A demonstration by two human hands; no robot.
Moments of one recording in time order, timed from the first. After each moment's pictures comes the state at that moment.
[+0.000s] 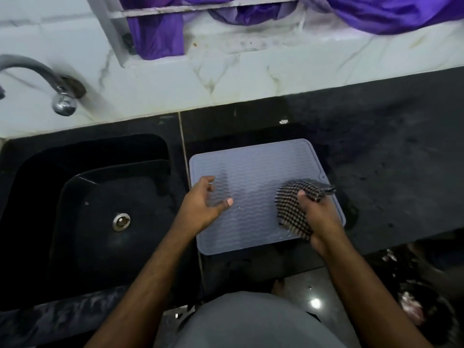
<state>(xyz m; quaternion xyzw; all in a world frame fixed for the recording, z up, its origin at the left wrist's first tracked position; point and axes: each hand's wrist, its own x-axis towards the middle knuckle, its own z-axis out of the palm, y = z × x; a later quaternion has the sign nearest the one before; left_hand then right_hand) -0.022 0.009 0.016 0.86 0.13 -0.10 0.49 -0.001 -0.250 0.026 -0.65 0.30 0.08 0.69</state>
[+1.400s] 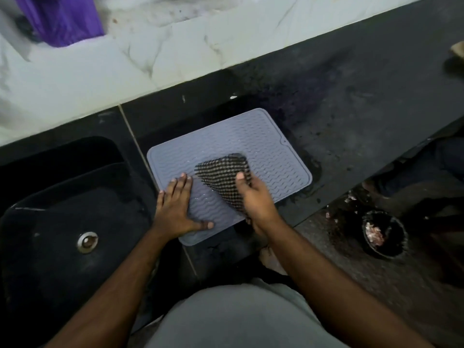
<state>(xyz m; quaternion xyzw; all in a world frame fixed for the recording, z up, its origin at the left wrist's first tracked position) -0.013 0.039 -0.082 0.95 -0.10 -0.21 0.19 -0.040 -0.174 -0.001 -0.66 0.22 0.07 0.71</state>
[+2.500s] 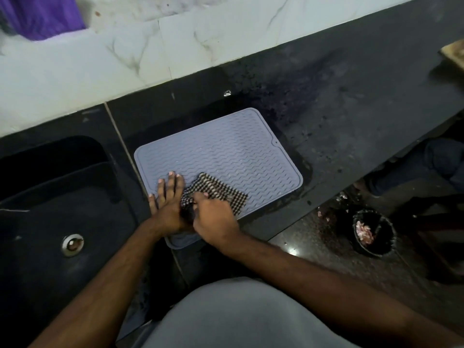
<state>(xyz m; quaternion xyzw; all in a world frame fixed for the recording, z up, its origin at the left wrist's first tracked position) -0.004 0.013 -0.059 0.93 -0.04 -0.31 0.21 -0.043 -0.129 -0.012 -0.96 -0.05 0.16 0.22</state>
